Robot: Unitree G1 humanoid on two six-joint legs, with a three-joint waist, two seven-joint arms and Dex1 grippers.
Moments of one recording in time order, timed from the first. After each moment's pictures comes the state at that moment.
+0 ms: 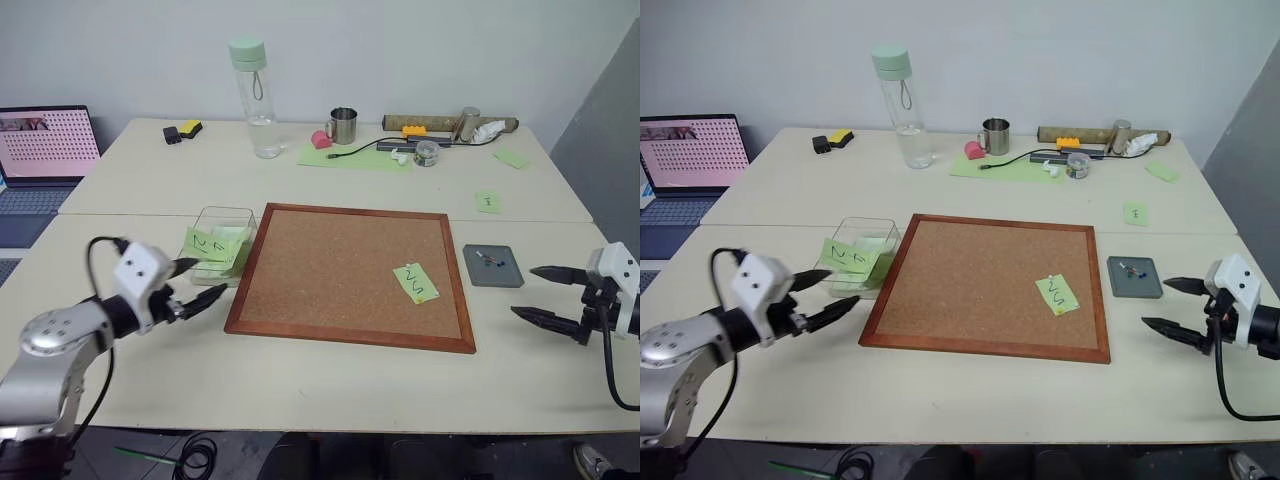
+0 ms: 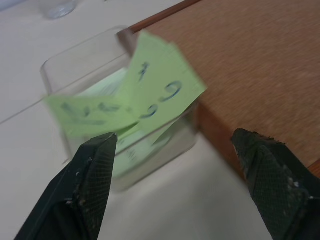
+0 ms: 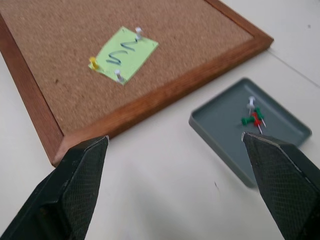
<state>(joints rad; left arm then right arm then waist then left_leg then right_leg) -0.06 0.81 0.23 -0.21 -0.37 0.37 -0.86 -0.04 -0.97 -0.33 -0.02 0.45 0.30 1.16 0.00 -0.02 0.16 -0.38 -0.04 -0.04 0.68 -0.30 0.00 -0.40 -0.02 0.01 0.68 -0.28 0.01</state>
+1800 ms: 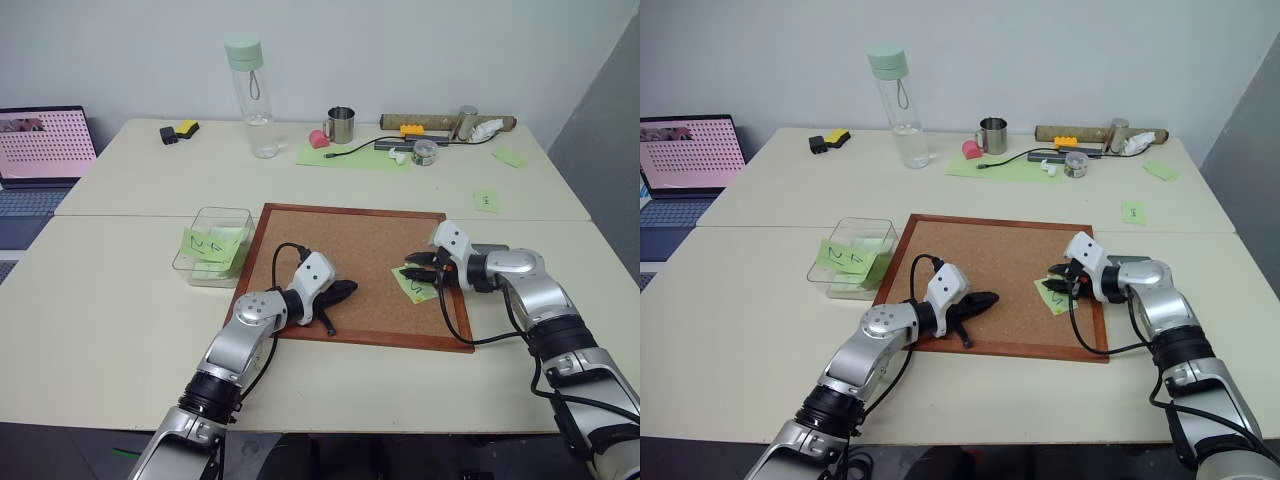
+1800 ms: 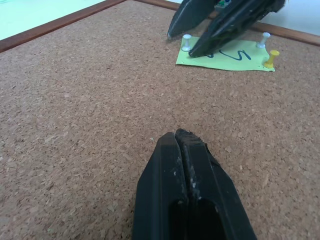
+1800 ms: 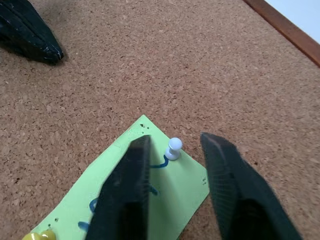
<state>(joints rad) -0.38 0.31 -0.26 0.13 -0.12 0.23 -0.76 -0.66 -0.55 0.18 0.52 0.10 0.14 1.06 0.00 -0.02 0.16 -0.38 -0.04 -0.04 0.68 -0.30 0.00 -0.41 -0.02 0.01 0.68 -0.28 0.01</state>
